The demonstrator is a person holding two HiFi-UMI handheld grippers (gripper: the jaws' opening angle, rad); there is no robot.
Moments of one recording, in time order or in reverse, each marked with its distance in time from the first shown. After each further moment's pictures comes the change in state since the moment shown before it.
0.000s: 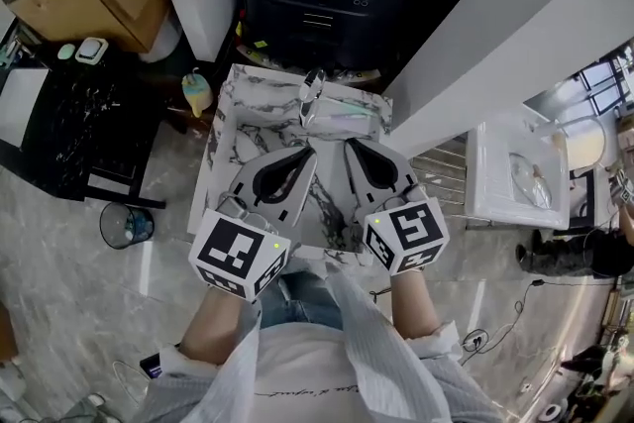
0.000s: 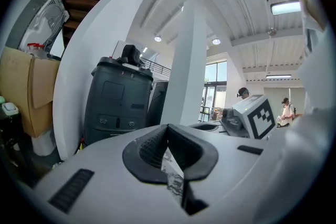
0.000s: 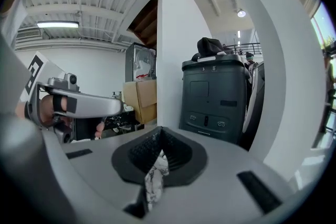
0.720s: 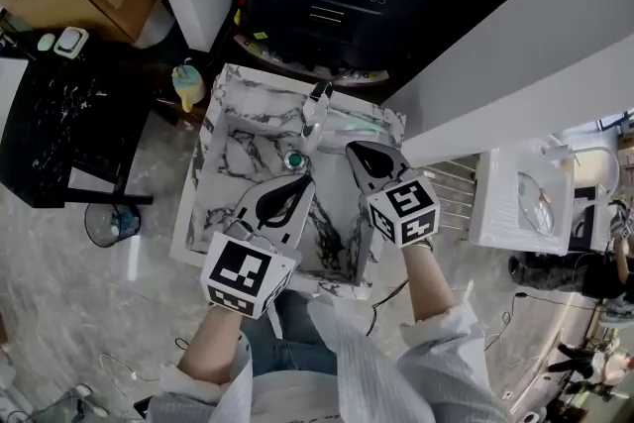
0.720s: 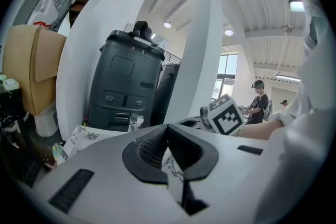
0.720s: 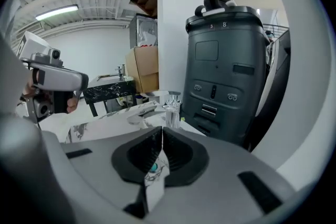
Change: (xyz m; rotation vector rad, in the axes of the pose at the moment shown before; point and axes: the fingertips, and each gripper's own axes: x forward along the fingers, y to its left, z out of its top) left arm 0.048 0.044 -0.086 -0.082 0.143 0.055; right arm 0.099 -0.067 -0.118 -0.066 0.271 0.134
